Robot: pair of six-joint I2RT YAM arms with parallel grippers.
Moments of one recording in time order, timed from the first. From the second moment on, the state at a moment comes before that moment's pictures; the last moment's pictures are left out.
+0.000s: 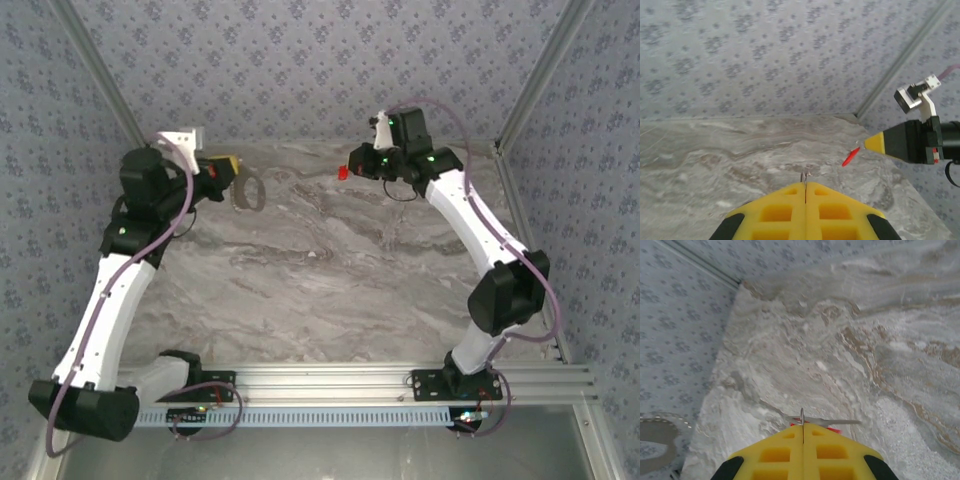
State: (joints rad) left arm -0.23 1.10 1.26 -0.36 0.40 -0.34; right arm 0.37 1.68 1.68 -0.62 -0.40 0.49
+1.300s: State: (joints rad) left arm -0.51 1.79 2.32 -0.61 0.69 -0.08; right arm 0.19 1.32 1.51 -0.17 -0.73 0.61
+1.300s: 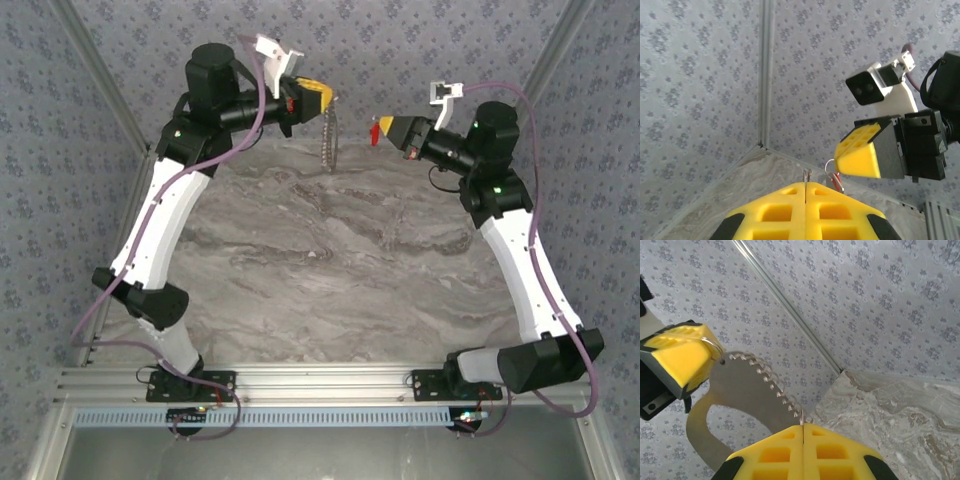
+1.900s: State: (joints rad) left arm -0.59 1.95 2.57 -0.83 0.73 -0.04; right arm 0.19 1.30 1.51 -0.15 -0.73 0.62
